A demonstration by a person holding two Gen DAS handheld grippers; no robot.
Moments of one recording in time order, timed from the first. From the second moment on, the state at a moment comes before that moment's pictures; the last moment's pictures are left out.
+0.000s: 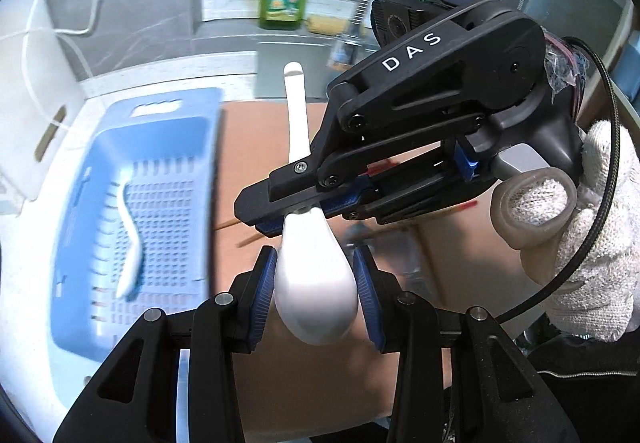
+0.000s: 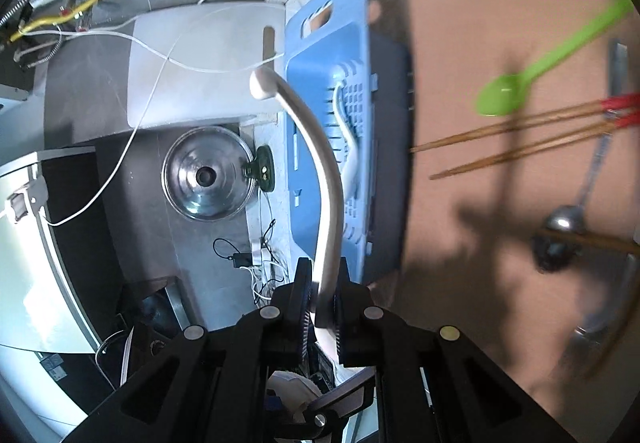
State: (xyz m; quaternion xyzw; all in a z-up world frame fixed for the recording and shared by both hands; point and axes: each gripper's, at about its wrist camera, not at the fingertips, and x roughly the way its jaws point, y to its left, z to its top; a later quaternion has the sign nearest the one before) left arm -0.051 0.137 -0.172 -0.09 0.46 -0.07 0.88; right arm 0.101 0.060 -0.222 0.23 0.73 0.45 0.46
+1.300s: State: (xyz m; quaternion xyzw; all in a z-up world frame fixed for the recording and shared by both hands) left arm -0.008 0.283 -0.252 -0.14 0.54 0.03 0.83; right arm 0.088 0.264 -0.297 0.10 0.78 0.39 0.48
